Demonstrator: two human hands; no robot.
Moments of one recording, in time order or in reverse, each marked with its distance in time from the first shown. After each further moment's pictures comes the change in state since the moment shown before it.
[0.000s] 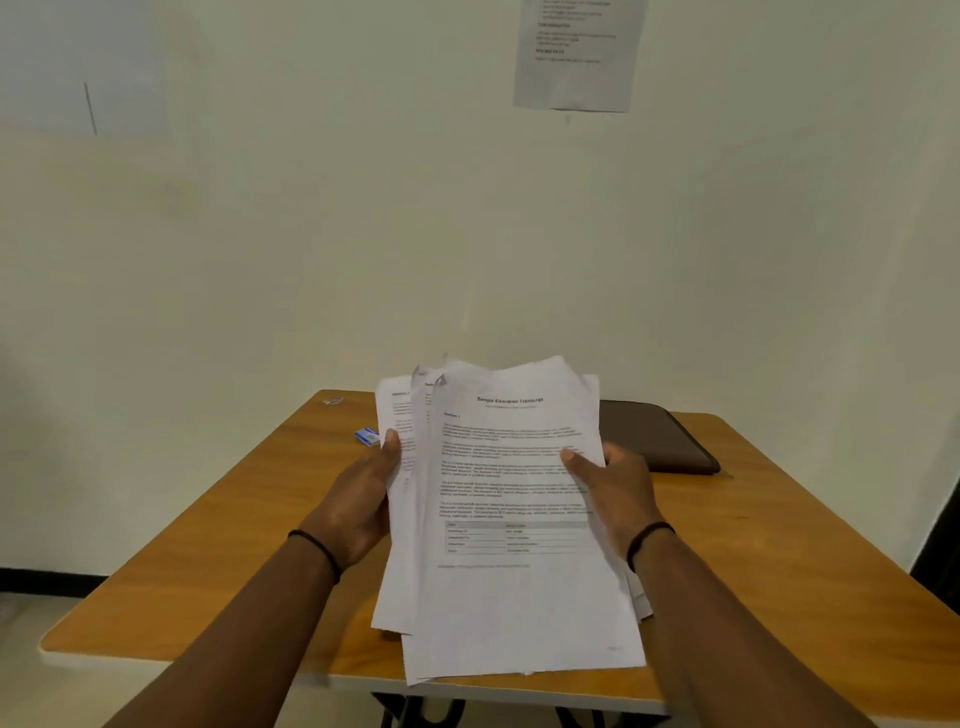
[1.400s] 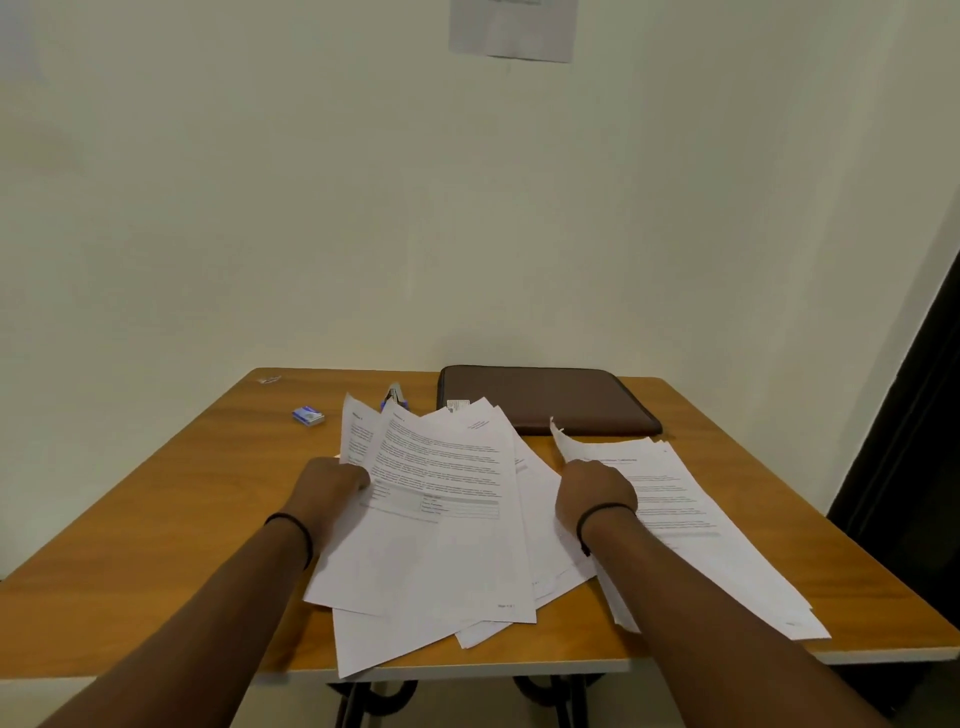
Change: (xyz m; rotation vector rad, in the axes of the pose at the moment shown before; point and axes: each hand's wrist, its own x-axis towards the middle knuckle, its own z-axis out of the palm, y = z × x) left_hand 0.024 -0.032 0.022 0.530 0.338 -0.137; right_hand 0.011 0.029 -0.040 -1.600 0.027 0.190
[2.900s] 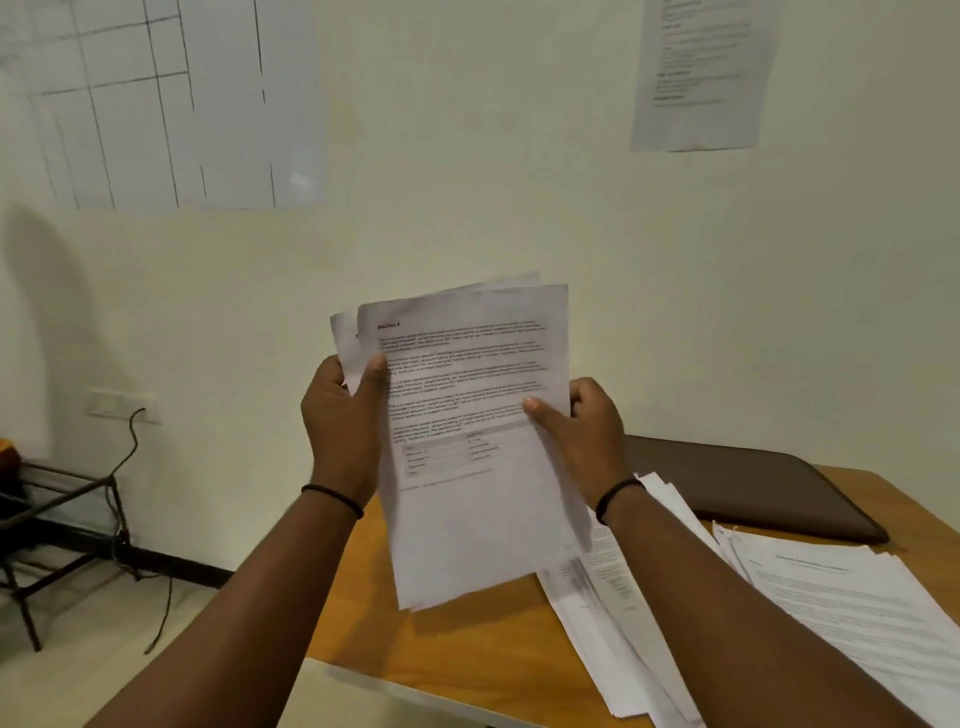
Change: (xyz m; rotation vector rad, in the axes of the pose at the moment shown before) left_hand -0.044 0.087 -0.176 -0.315 0.590 0.833; right_hand -0.044 -0.205 -0.103 1.422 0.222 -0.596
